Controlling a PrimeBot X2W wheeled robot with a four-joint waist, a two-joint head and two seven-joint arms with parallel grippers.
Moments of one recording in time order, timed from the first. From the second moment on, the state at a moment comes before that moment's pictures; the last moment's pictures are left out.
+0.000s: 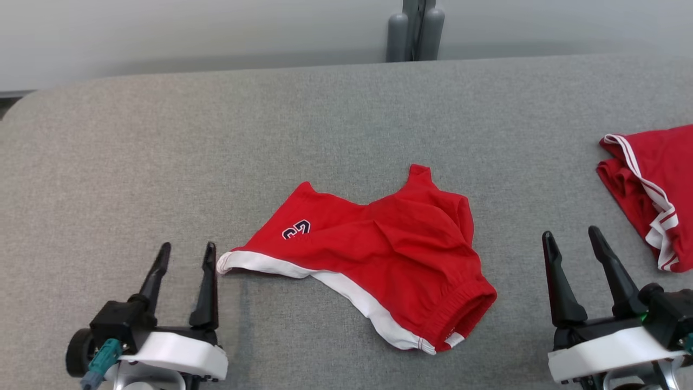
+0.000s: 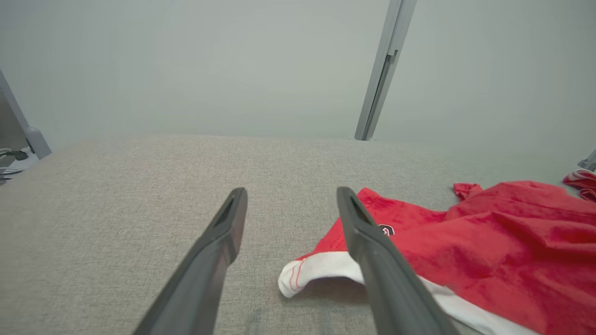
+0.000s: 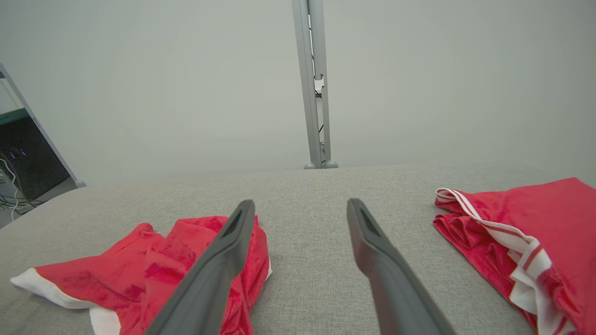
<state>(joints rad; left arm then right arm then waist) -0.07 0.26 -0.32 0.12 -0.47 0.20 -0.26 0.02 -0.05 0.04 -0.12 0.21 0.13 -0.08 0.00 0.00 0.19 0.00</state>
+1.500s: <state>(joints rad) -0.08 0.29 -0.33 0.04 -0.46 0.22 -0.24 0.02 -0.12 0.20 0.08 0.21 0.13 -0.02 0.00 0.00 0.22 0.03</state>
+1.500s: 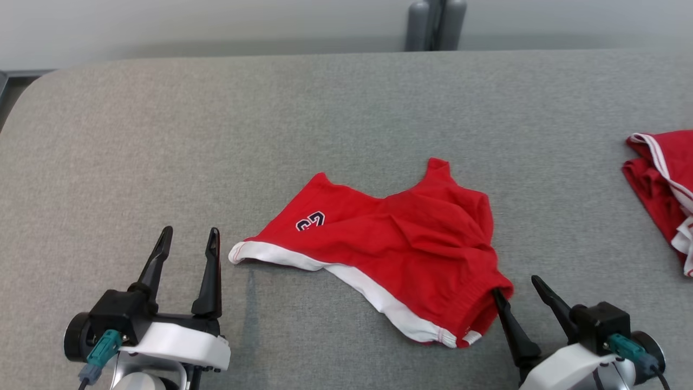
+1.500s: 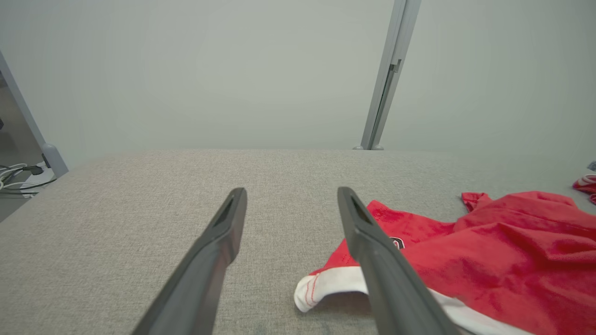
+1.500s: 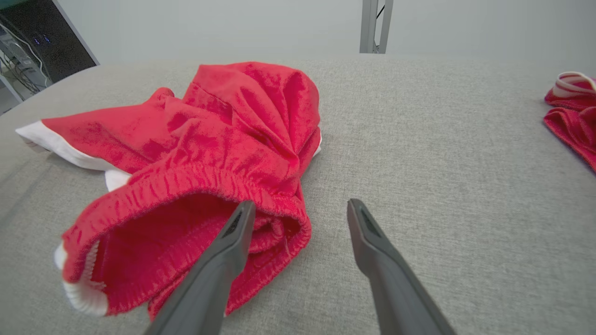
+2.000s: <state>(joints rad) -0.13 0.26 -0.33 0.07 -0.46 0.20 -0.26 -0.14 -0.17 0.21 0.22 0.24 0.13 -0.09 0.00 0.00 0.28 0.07</state>
